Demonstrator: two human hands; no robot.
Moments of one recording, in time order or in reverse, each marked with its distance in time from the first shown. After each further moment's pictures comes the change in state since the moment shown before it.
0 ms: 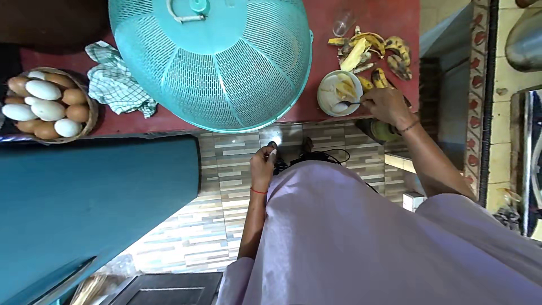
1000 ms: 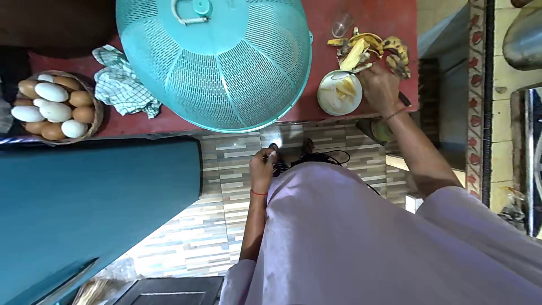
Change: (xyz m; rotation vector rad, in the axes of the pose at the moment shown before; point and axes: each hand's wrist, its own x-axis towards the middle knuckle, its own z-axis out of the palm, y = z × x) left_hand -0.008 -0.003 -0.005 -0.006 0.016 -0.005; right_hand 0.033 -0.006 0.014 -0.135 0.388 -0.015
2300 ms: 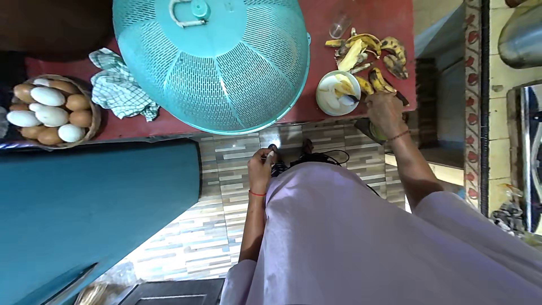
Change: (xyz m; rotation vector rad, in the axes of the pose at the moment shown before) left_hand 0.004 -0.002 -0.003 -0.002 -0.006 -0.006; right_hand -0.050 -0.021 -0.021 0.025 -0.284 0.325
